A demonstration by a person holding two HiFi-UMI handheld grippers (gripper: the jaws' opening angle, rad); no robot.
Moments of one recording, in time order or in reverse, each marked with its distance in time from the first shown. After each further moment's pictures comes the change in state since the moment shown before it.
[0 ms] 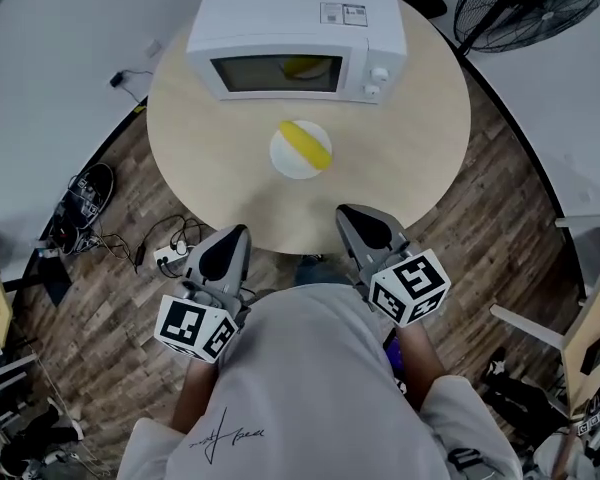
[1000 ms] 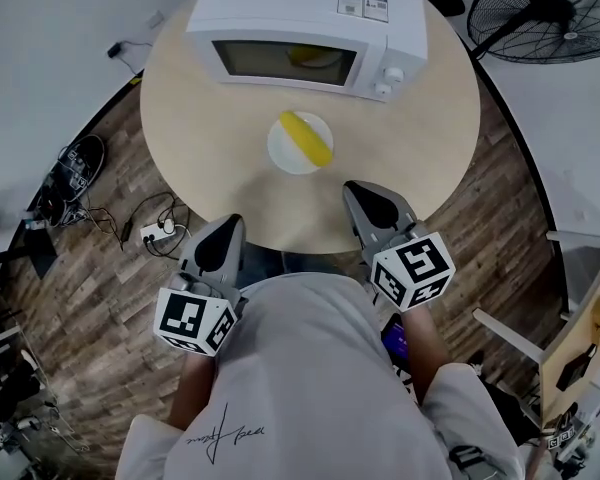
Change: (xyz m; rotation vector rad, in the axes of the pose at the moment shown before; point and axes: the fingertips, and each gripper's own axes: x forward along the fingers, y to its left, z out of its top) left arm 0.027 0.022 -0.017 -0.020 0.058 0.113; right arm 0.034 -0.046 0.012 -0.085 0.074 -0.014
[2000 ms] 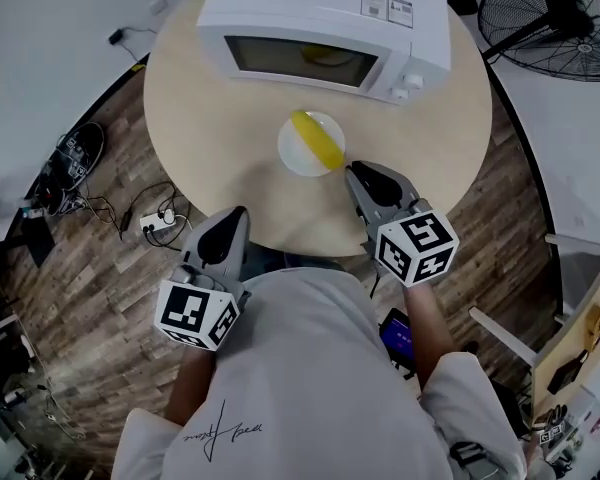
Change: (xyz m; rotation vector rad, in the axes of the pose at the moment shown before) left arm 0.017 0.030 0.007 -0.020 0.023 0.004; right arm 0.056 -0.024 0.001 0.040 0.084 0.010
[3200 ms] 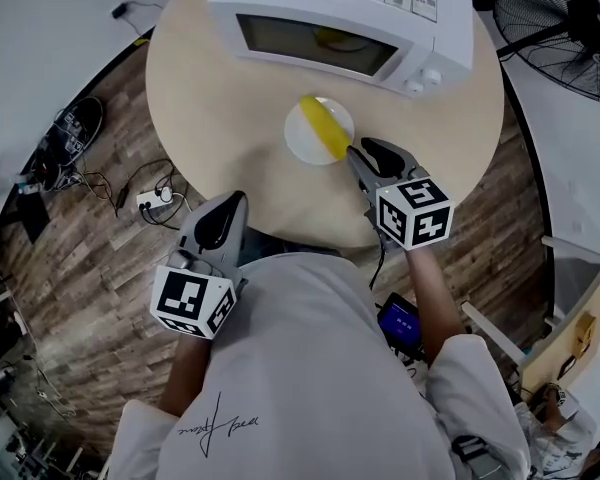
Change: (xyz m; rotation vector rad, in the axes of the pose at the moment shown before) left arm 0.005 0.017 -0.008 0.000 0.048 0.036; right arm 0.045 -0.032 -0.029 -0.024 0.188 -0.018
